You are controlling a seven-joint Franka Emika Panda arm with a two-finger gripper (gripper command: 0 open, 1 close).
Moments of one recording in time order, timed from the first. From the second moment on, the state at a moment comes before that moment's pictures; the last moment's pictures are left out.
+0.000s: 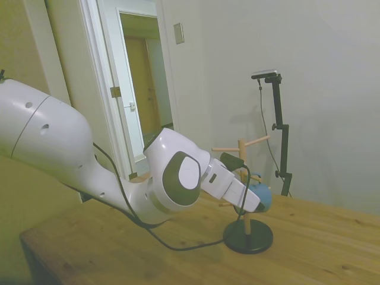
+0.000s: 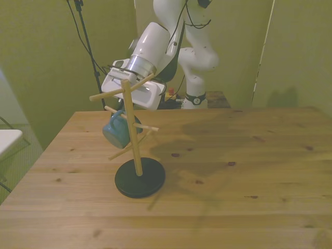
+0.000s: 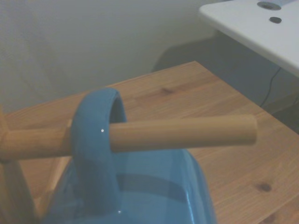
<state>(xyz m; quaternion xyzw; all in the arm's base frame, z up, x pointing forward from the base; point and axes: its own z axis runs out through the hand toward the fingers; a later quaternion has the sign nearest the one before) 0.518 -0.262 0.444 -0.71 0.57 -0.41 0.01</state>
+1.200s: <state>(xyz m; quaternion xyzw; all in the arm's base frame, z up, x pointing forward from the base) 0.485 -0.268 0.487 -0.71 0.58 -0.39 0.04</state>
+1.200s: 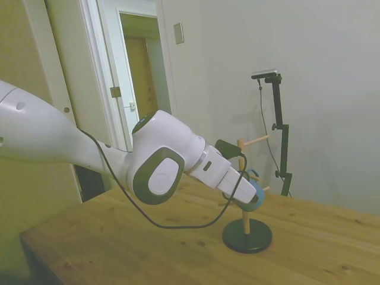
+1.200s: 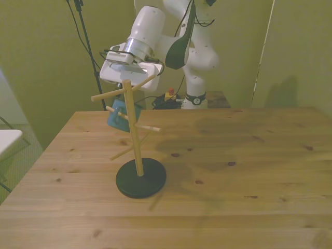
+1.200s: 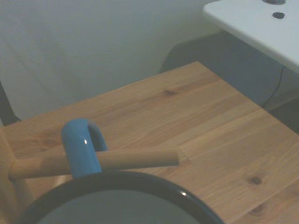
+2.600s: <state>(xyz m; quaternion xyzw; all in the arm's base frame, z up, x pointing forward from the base) 0.413 -0.185 0.494 -0.82 0.50 -0.27 0.09</state>
